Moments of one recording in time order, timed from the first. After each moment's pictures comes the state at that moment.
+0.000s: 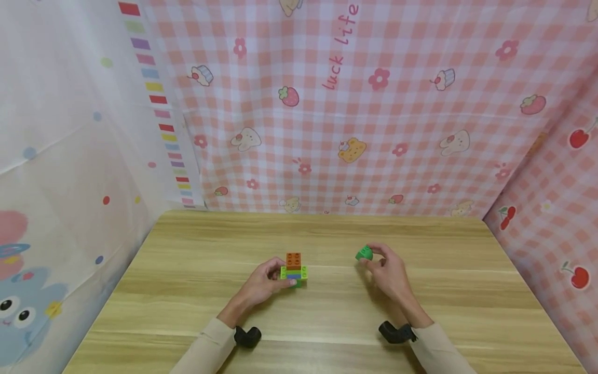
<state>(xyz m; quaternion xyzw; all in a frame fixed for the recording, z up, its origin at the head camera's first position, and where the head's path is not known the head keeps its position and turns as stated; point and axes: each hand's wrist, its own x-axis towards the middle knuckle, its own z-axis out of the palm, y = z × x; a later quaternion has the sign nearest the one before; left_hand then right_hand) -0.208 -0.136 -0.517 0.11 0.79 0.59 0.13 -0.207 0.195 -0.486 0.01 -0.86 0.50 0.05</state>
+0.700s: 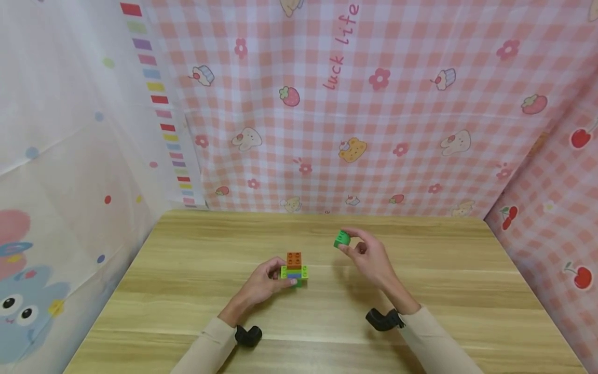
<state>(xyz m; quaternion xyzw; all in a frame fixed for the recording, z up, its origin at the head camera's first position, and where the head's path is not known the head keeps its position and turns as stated) -0.208 -0.137 -0.519 0.11 0.79 0.58 0.14 -0.215 0.153 -0.441 0.13 -0.84 0.52 0.06</state>
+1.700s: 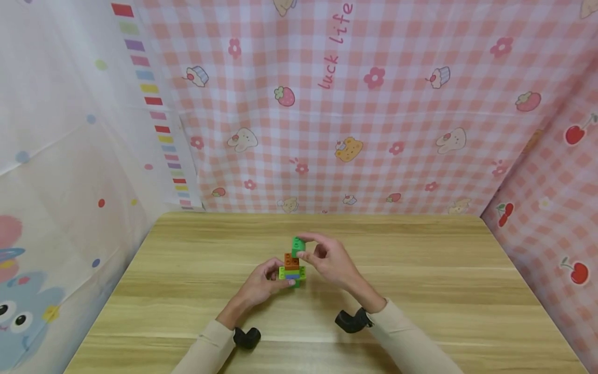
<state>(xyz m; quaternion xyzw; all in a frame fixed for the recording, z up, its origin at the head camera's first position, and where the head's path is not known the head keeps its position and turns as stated) -0.209 -0.136 -0.519 0.11 0.80 0.58 0.14 -0.209 0.088 -0.429 0.24 -0.81 0.54 0.01</state>
